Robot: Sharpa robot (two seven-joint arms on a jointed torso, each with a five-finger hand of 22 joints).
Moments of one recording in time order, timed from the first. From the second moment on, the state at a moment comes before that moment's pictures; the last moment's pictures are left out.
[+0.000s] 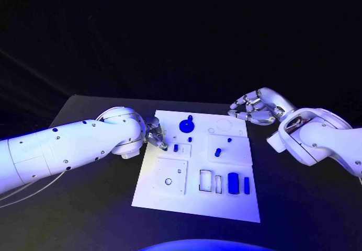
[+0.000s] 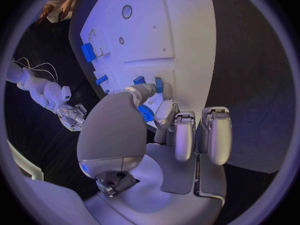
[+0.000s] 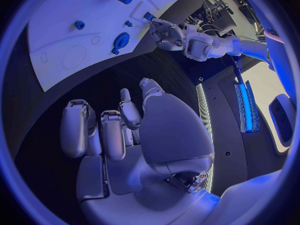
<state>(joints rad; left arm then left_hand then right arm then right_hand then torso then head) 1.25 -0.75 -0.03 1.52 -1.15 0.06 -0.66 1.26 -0.24 0.63 0.22 0.34 1.03 0.06 0.42 0.69 1.39 -0.03 1.19 1.14 1.46 -0.07 1.57 1.31 0.01 1.46 0.03 1.57 1.31 1.33 -0.98 -0.13 1.67 -0.95 -0.51 -0.01 1.36 -0.09 0.03 0.29 0.46 0.95 0.14 0.24 0.26 1.26 0.05 1.29 1.19 1.47 -0.01 1.47 1.31 0.05 1.42 0.09 1.31 1.31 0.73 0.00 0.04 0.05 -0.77</state>
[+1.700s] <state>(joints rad) 1.25 -0.74 -0.03 1.50 -1.14 0.06 -0.68 1.17 -0.24 0.53 0.20 0.32 1.06 0.02 0.46 0.78 1.42 -0.06 1.22 1.19 1.47 -0.10 1.57 1.31 0.01 1.47 0.01 1.57 1.31 1.33 -0.98 -0.13 1.67 -0.95 -0.51 -0.01 1.36 -0.09 0.03 0.29 0.46 0.95 0.14 0.24 0.26 1.26 0.05 1.29 1.19 1.47 -0.01 1.47 1.31 0.05 1.42 0.09 1.31 1.31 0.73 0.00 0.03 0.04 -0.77</state>
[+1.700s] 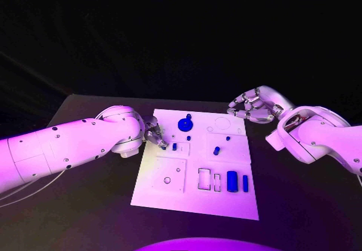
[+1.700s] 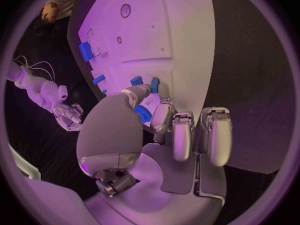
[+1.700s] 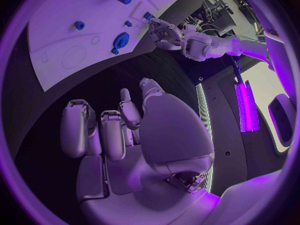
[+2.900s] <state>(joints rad) 1.25 -0.74 -0.03 1.50 -1.13 0.06 -0.69 1.12 -0.16 0.15 0.29 0.32 1.09 0.01 0.42 0.80 1.42 -0.06 1.23 1.20 1.47 -0.10 1.57 1.31 0.01 1.47 0.01 1.57 1.31 1.33 -0.99 -0.13 1.67 -0.95 -0.51 -0.01 1.35 -0.09 0.02 0.29 0.46 0.95 0.14 0.25 0.26 1.26 0.05 1.29 1.19 1.47 -0.01 1.47 1.31 0.05 1.42 0.09 1.31 1.31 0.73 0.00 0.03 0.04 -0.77</state>
